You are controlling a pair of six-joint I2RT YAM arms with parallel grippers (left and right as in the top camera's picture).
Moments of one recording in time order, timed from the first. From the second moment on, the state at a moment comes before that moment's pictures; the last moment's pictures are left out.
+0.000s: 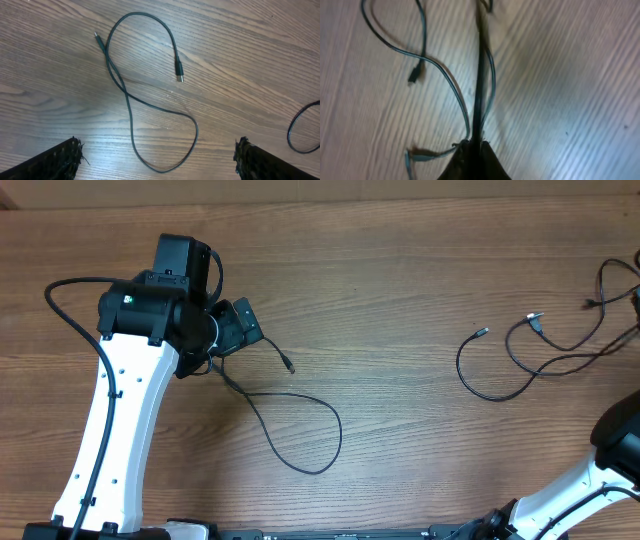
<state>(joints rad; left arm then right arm) -0.16 1.52 1.58 -1.34 0.10 -0.60 -0.63 2.04 1.94 -1.17 0.10 0.57</state>
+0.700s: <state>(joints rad) -0.16 1.52 1.58 -1.34 0.10 -0.60 -0.64 1.79 2.35 -1.30 0.35 0.73</state>
